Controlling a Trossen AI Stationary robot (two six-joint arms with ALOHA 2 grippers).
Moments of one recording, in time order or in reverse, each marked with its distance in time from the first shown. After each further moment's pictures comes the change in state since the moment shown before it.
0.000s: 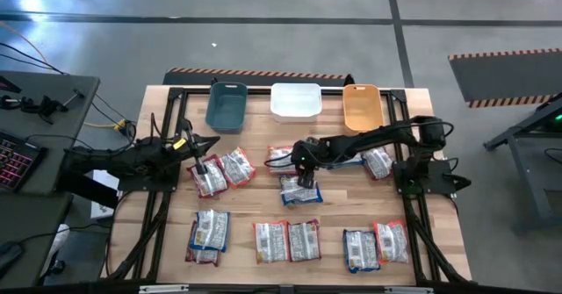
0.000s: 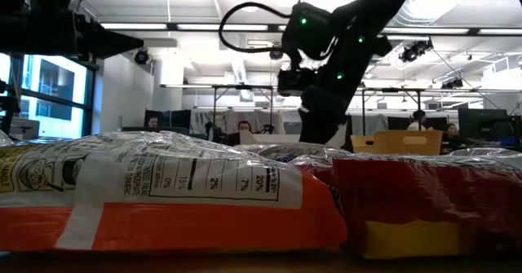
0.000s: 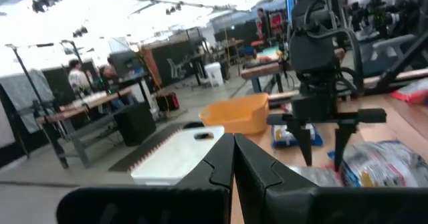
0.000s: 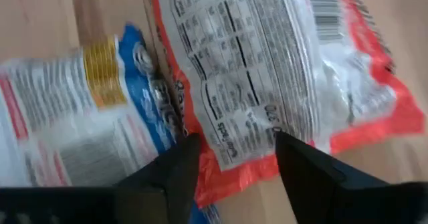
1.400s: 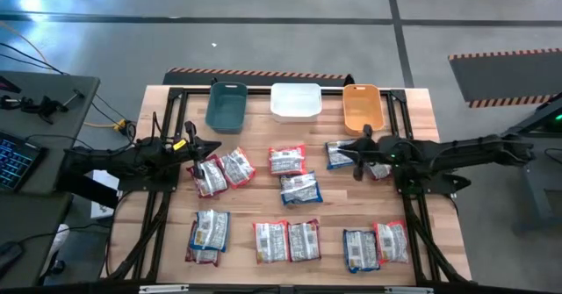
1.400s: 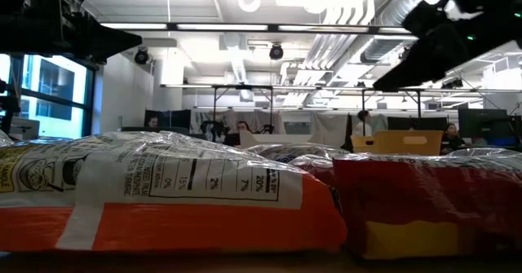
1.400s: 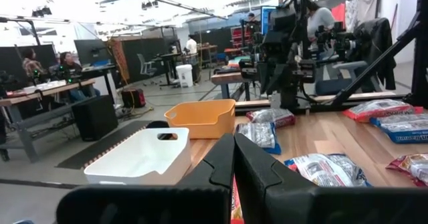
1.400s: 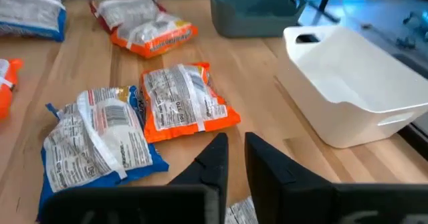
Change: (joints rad) left arm 0.000 -0.010 0.001 -0.009 0.103 -0.138; right arm 0.024 -1.078 -0.748 0.297 0.217 -0.144
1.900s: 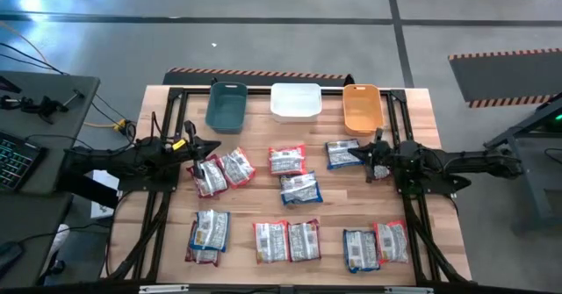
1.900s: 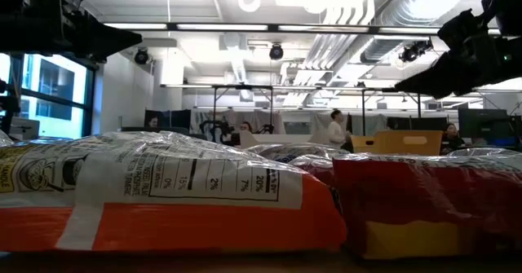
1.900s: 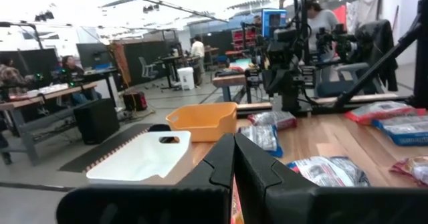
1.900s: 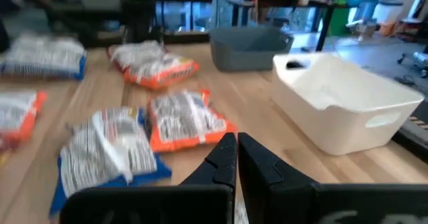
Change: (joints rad) left arm 0.000 0.000 0.000 0.013 -0.001 0.010; right arm -0.002 -0.506 -0.286 0.012 -0.013 -0.016
